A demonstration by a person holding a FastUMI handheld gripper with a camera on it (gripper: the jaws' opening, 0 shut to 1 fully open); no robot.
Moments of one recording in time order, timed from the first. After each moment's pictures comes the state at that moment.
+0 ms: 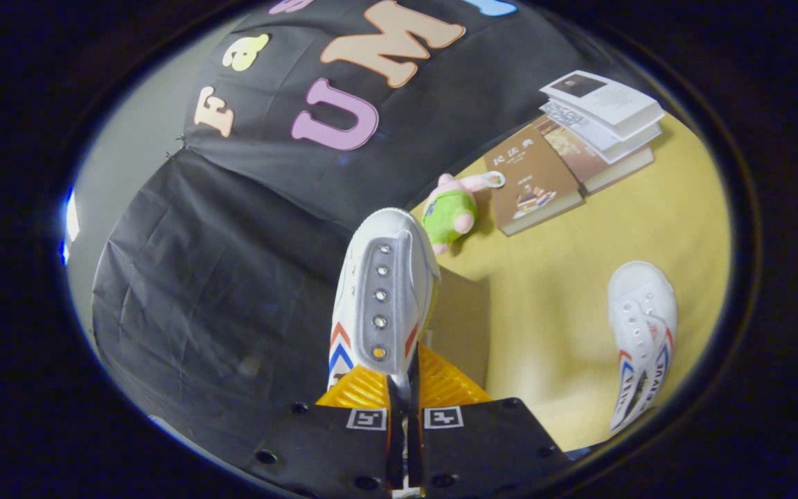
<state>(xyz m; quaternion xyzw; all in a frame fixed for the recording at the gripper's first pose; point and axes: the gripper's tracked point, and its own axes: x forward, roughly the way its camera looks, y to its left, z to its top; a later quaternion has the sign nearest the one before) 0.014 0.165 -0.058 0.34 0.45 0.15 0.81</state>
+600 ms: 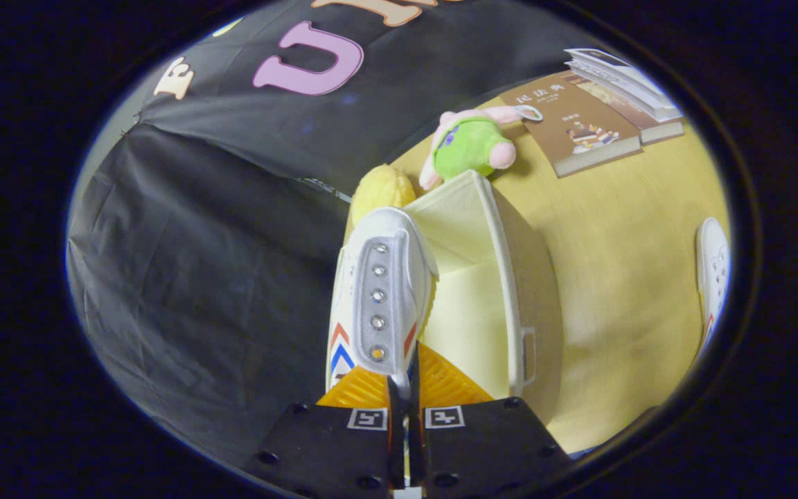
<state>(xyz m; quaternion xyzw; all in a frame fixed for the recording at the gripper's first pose) 0.055 0.280 -0.161 0.29 0.53 0.07 0.79</state>
